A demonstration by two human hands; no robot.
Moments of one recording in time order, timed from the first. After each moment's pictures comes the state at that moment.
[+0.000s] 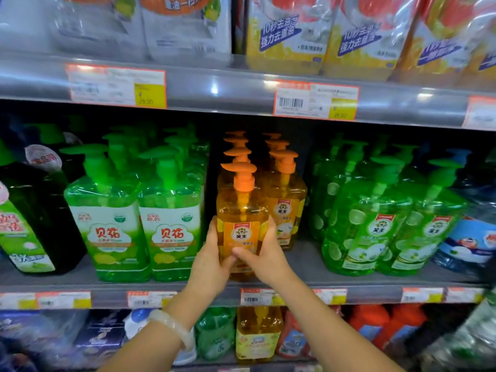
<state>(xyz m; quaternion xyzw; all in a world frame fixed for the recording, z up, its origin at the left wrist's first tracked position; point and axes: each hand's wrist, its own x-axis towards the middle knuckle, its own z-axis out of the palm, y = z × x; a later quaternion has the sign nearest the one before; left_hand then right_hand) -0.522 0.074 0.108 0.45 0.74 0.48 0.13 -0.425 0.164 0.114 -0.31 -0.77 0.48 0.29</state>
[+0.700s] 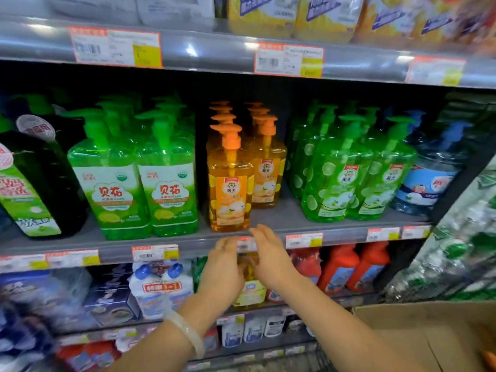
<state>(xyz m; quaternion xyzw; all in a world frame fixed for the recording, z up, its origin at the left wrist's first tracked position) -0.453 0.018 0.072 0.52 0.80 0.29 0.11 -0.359 0.095 0.078 -0.37 -0.90 0.20 0.12</state>
